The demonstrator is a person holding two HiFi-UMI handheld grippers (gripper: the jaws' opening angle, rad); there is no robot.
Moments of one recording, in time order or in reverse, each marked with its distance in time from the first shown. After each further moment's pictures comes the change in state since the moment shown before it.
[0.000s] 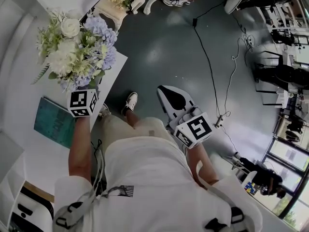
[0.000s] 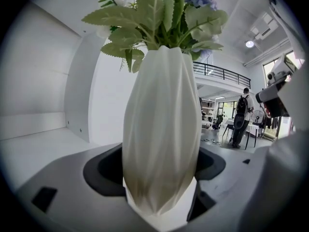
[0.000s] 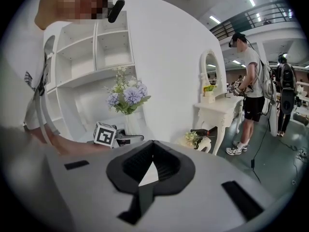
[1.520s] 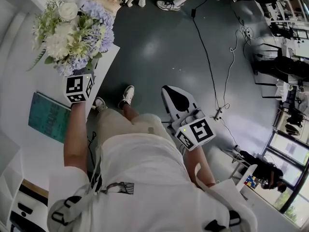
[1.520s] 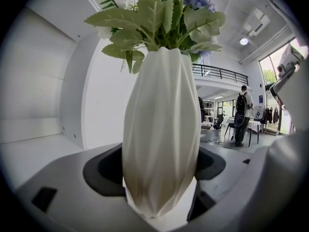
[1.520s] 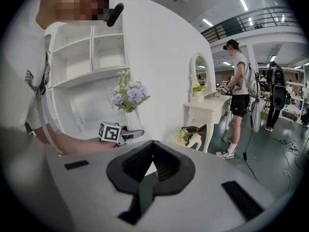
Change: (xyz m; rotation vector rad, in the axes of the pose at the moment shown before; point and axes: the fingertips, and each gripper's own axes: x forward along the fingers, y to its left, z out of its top) left arm 0.008 0.006 0.006 0.058 -0.059 0.003; right arm -0.043 0.014 -0.020 0.040 -0.008 -0.099
